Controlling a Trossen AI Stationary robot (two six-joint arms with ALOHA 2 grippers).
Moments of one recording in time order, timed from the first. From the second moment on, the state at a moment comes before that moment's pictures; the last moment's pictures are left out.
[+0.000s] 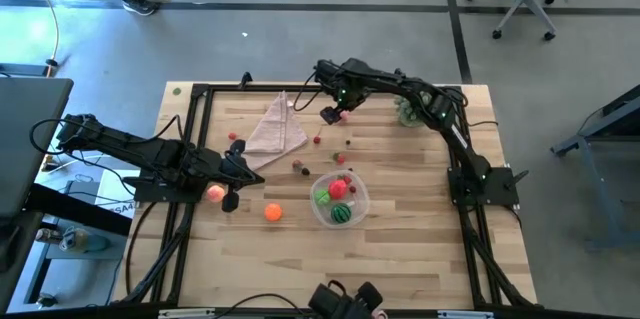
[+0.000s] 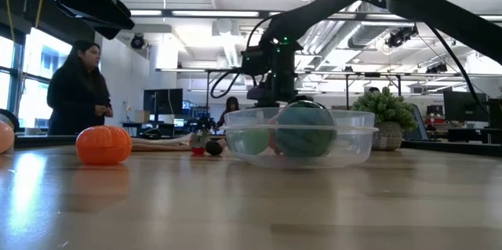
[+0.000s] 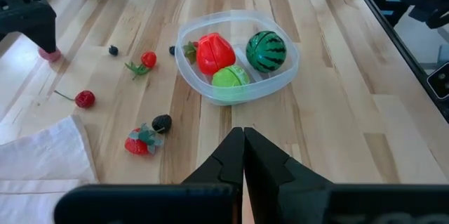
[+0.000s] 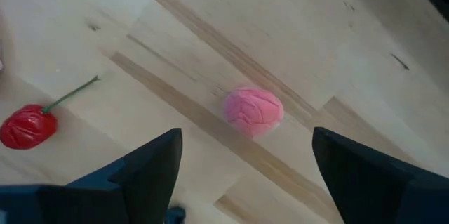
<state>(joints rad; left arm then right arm) -0.13 0.73 0.52 -0.35 -0.20 -0.16 -0.55 2.35 2.06 -1.21 -0.01 0.31</state>
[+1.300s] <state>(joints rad) -0.13 0.73 0.52 -0.35 -0.20 -0.16 -0.58 2.35 2.00 -1.12 -0.03 -0.38</state>
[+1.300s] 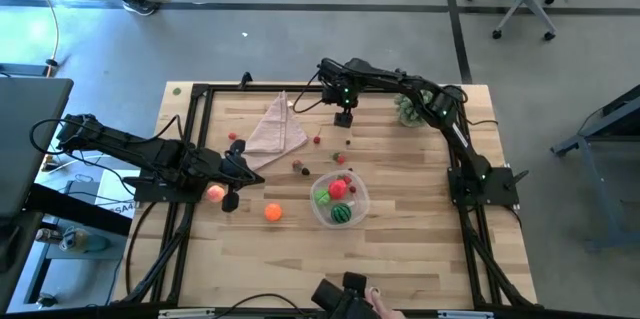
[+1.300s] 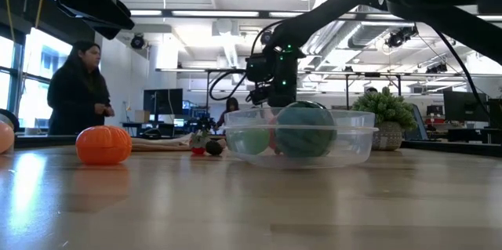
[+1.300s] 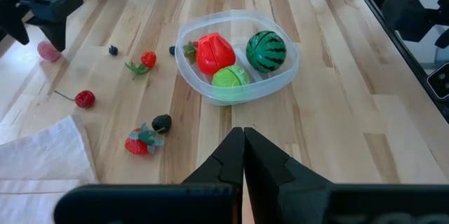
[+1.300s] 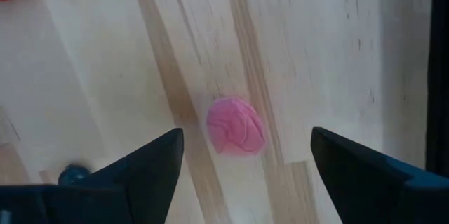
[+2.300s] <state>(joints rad) -0.13 0.73 0.52 -0.35 -0.20 -0.16 -0.58 2.38 2.00 -1.10 -0.06 -0.37</state>
